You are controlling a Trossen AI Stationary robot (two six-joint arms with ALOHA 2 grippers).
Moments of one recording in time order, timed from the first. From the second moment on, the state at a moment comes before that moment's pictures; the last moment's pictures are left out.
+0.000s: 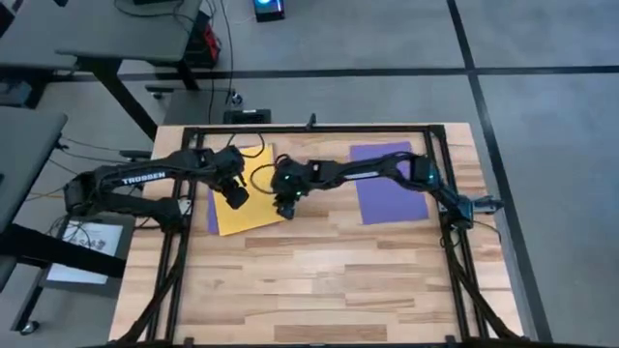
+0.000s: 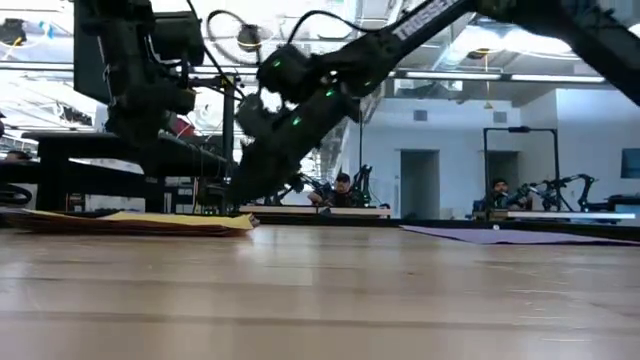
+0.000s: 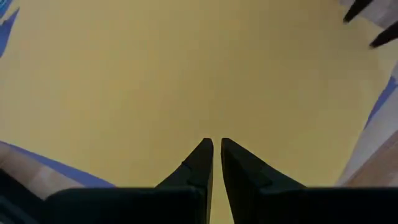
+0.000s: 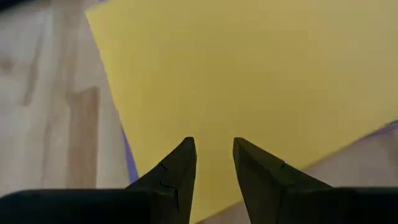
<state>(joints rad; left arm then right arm) 0.43 1.11 0.76 -0.88 -0.07 -0.29 -0.16 2.32 1.75 -0.27 -0.21 0.15</state>
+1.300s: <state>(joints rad) 0.43 1.11 0.76 -0.85 -0.05 -0.22 -0.10 2.15 1.75 -0.74 0.01 0.46</state>
